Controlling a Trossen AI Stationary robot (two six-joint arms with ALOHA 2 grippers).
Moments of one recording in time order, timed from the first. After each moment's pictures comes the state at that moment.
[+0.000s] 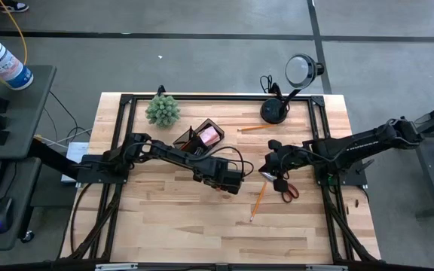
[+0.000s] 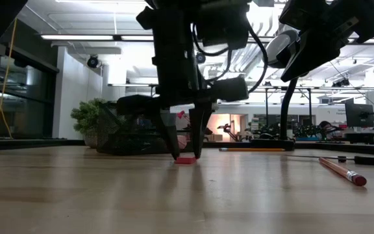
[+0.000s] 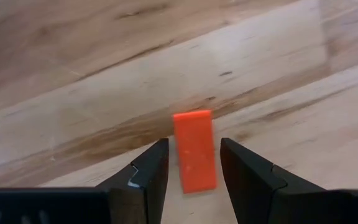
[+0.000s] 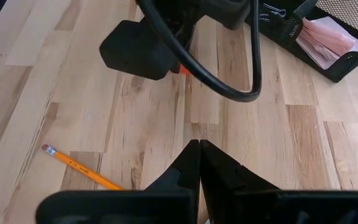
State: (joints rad) left arm -0.05 2.21 1.65 -0.87 -0.12 -1.37; right arm 0.14 1.07 0.64 -0.32 0.05 0.10
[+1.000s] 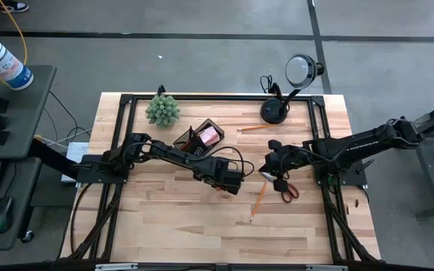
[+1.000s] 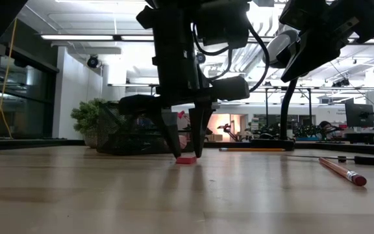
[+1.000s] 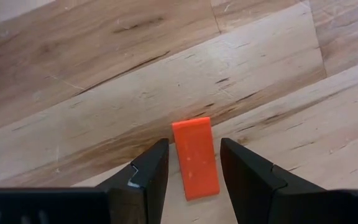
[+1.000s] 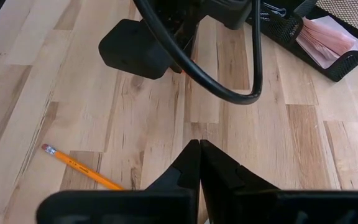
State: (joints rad) left arm -0.05 2.20 1.65 -0.86 -0.14 -1.32; right arm 0.14 1.07 0.64 -0.32 0.05 0.10
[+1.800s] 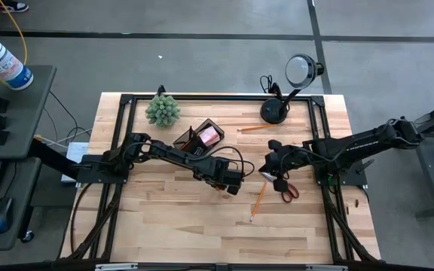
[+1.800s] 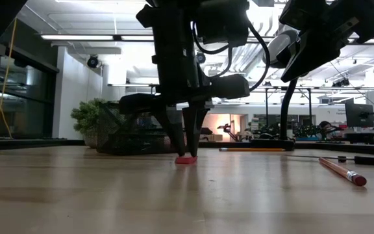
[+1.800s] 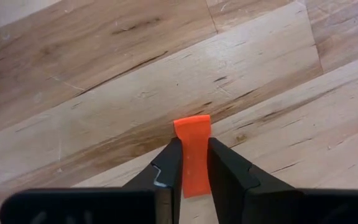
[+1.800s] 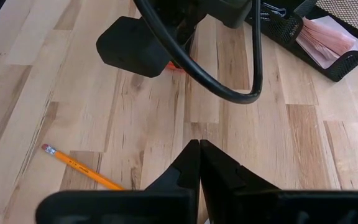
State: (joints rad) left arm -0.05 2.20 1.65 -0.86 -0.14 -1.31; right arm 0.14 1.07 0.64 -0.32 0.05 0.10
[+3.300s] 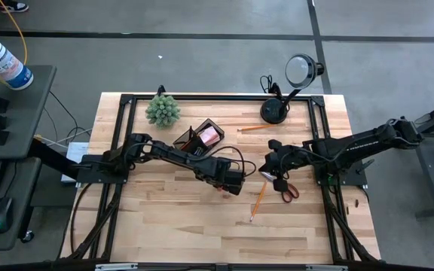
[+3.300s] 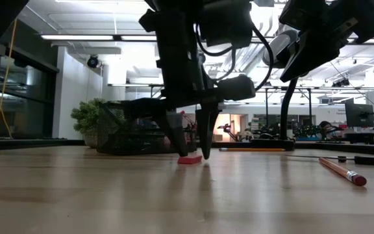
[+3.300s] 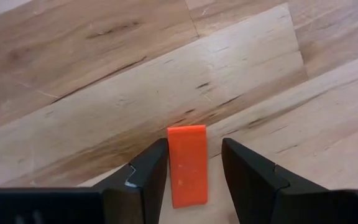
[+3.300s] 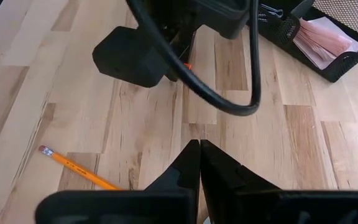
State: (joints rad) left arm -0.05 2.22 1.66 -0.81 -0.13 -1.31; right arm 0.14 1.07 0.64 -0.32 0.06 0.10
